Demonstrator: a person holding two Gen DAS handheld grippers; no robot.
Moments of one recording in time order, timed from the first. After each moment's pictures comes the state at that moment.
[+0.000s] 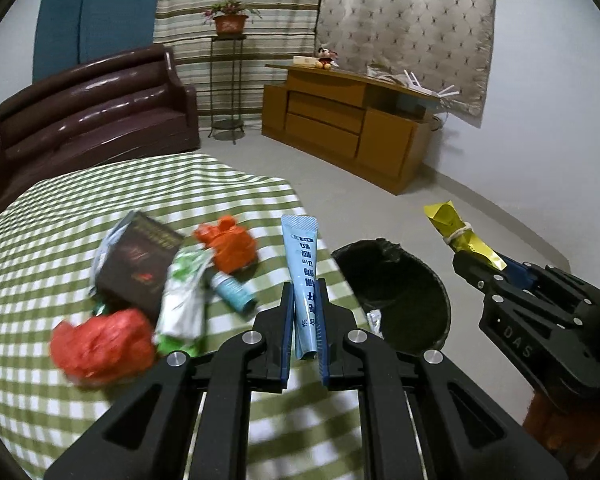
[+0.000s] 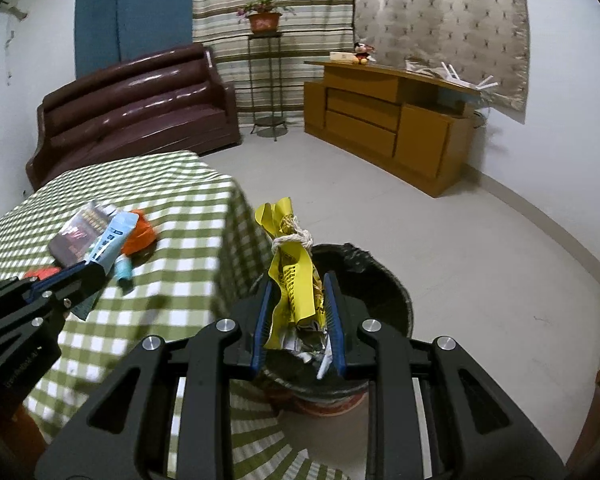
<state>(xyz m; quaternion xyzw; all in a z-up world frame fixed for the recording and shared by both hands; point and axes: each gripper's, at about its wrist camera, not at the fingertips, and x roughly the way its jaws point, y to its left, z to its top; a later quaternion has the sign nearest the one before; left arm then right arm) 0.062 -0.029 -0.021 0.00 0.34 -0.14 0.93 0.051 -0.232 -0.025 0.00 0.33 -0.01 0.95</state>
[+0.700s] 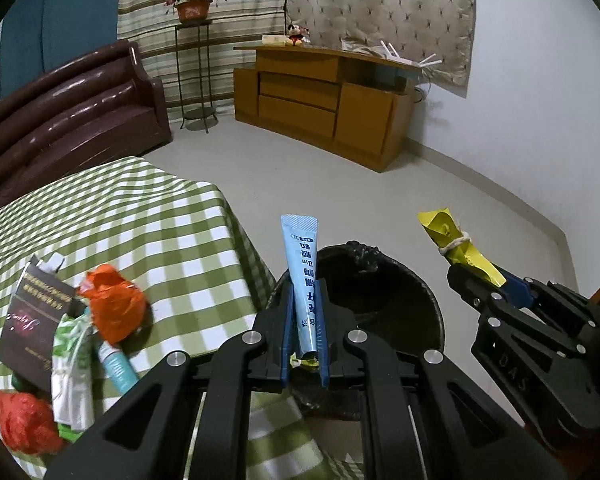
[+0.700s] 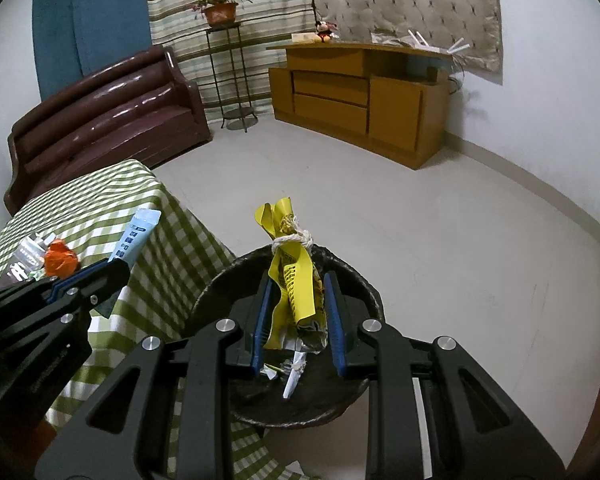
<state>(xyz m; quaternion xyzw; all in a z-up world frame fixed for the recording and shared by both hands) 0.122 -0.101 -0.044 0.04 0.37 -0.17 0.91 0.103 -0.291 -0.057 0.06 0.35 -0.04 0.93</state>
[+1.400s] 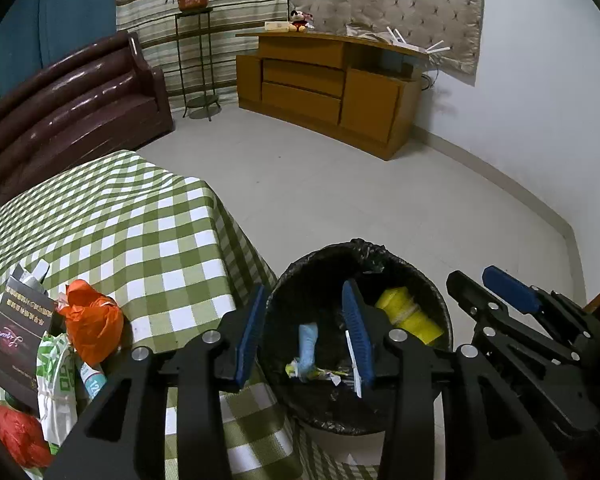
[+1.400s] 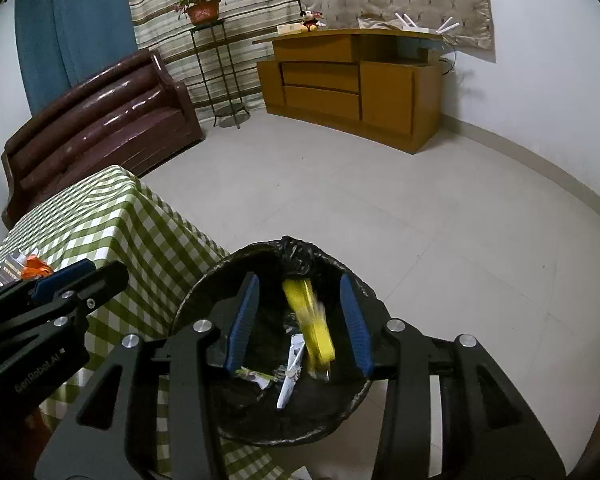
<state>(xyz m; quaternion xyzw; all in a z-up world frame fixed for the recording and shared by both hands) 0.142 -0.117 -0.048 0.04 0.40 -0.16 0.90 0.122 -0.312 -0.075 0.09 0.36 -0.05 0.93</state>
